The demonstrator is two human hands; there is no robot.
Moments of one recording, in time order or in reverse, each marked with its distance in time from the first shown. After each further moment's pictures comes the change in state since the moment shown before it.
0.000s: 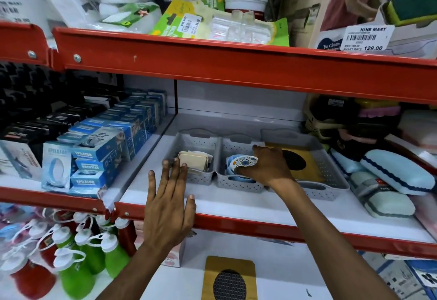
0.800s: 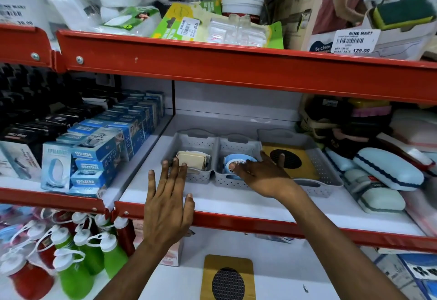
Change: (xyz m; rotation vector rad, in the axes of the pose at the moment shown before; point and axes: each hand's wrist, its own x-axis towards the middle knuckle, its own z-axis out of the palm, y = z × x) left_hand -0.001 -0.002 0.001 -0.030 -0.001 0.003; right_hand -0.026 0.001 -0.001 -0.233 -0.255 -0.109
